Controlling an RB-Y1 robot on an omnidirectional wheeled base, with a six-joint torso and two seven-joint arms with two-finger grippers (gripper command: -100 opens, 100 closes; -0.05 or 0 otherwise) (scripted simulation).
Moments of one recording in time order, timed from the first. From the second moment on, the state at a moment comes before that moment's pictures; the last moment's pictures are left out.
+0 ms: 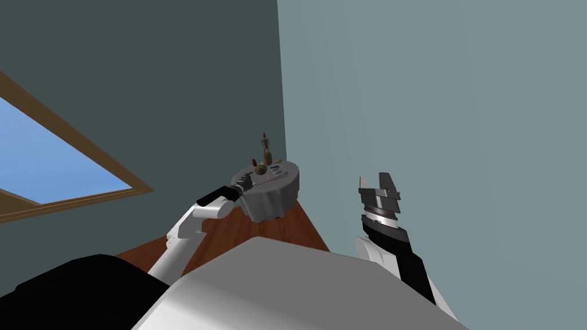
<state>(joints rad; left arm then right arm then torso) 0.28 0.49 0.41 -2.23 0.55 0.62 0.12 0.45 0.01 -0.05 -2.32 -0.04 -0.51 0.08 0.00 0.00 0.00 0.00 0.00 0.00</state>
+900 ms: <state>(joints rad) 0.24 0.57 0.49 -2.17 0.63 0.84 0.17 0.45 0.01 -0.05 -2.32 -0.04 -0.51 0.08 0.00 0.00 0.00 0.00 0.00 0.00</state>
